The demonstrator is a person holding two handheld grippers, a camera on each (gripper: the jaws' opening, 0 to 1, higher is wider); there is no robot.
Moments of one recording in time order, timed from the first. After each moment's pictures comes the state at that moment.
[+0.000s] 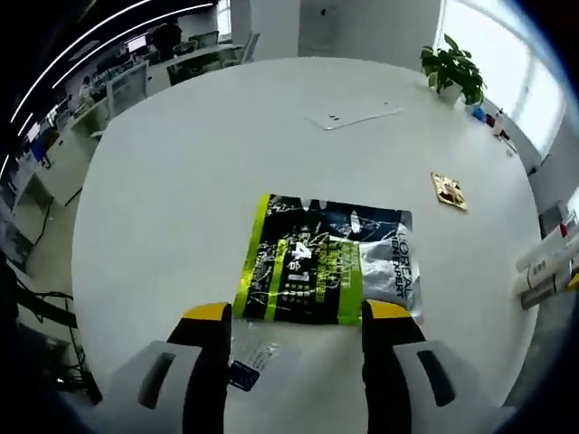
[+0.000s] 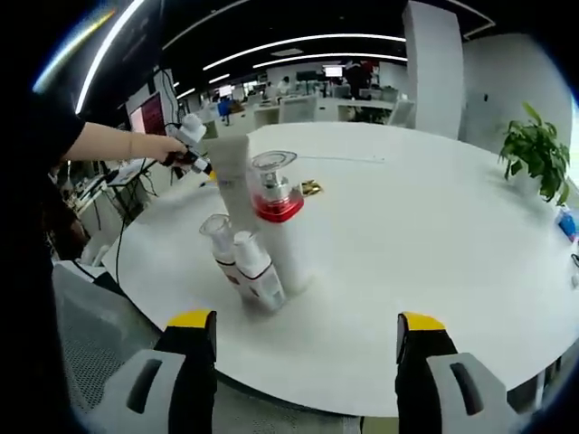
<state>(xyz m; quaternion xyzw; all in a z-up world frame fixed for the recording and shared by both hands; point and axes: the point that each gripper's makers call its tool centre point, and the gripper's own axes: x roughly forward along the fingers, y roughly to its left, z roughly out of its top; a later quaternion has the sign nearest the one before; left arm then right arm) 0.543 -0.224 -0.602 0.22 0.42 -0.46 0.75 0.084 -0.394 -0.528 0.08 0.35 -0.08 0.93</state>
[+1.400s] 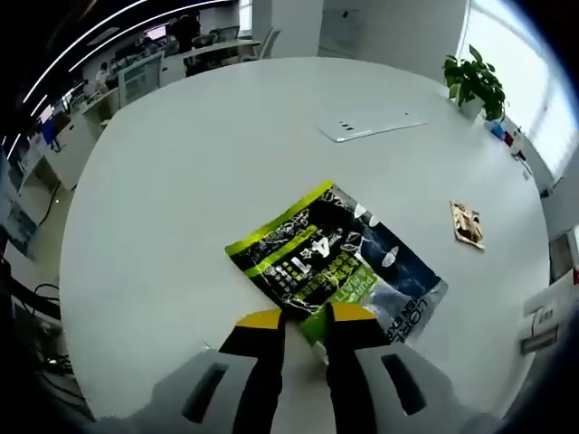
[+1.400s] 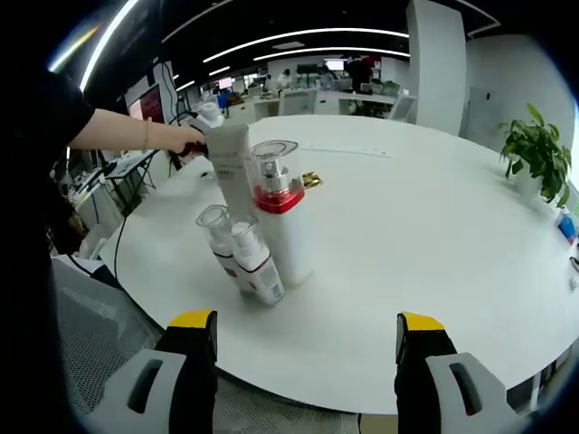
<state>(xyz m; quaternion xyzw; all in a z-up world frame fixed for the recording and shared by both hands) 0.560 -0.271 -0.619 0.20 0.42 -0.43 0.77 0.082 -0.394 -0.534 0.08 0.36 -0.08 0.92</state>
